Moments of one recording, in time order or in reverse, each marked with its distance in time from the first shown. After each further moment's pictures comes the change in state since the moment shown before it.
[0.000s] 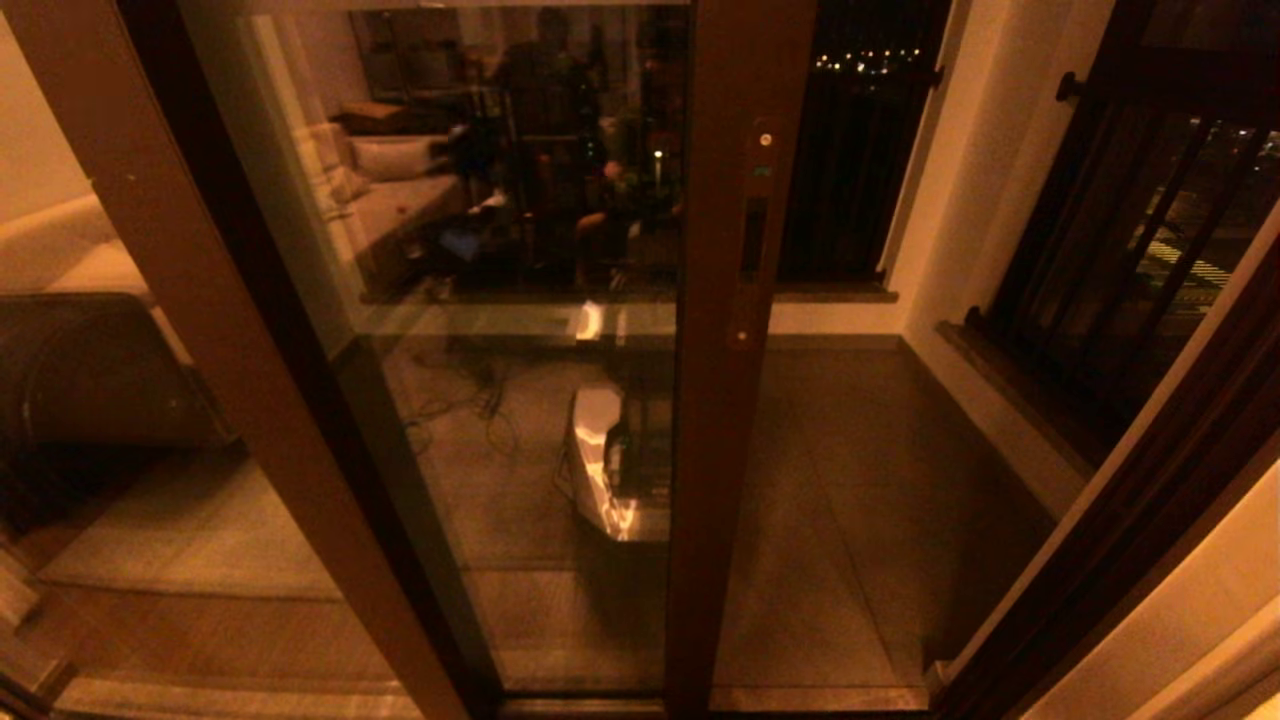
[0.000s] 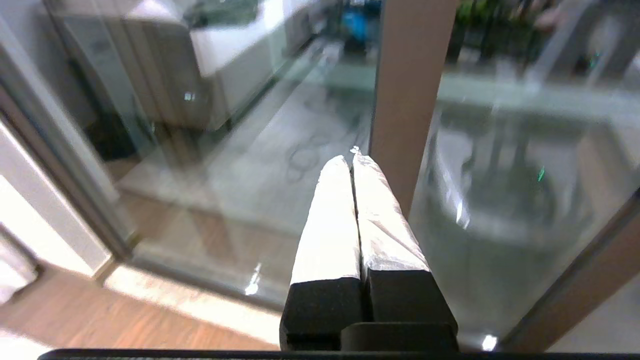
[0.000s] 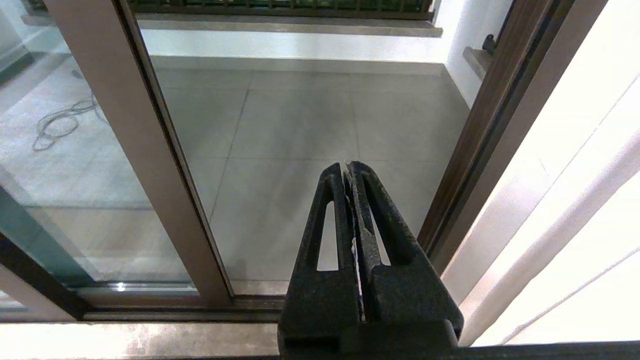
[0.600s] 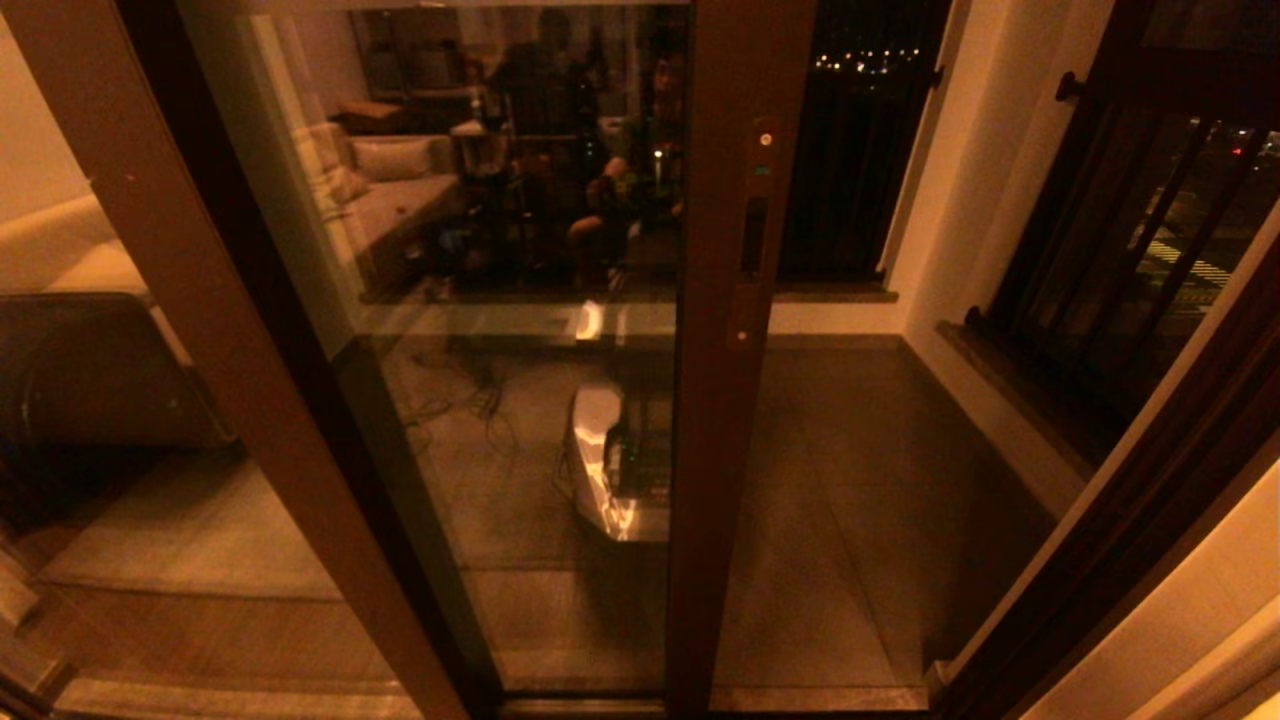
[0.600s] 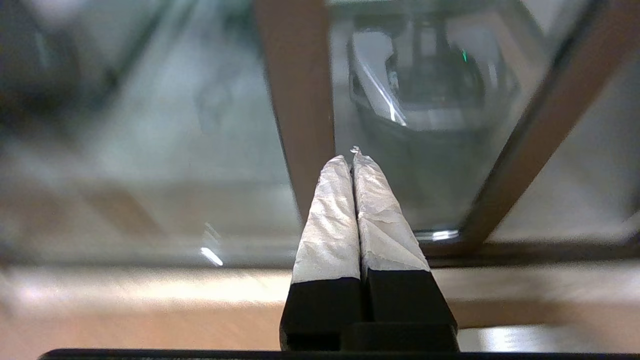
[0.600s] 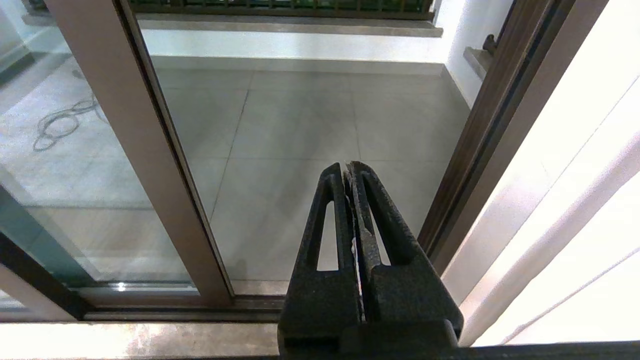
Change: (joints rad) left arm 0.019 -0.123 0.538 -0.253 -0.349 0.114; right arm 0.000 0.000 0.000 0.000 0.000 0.000
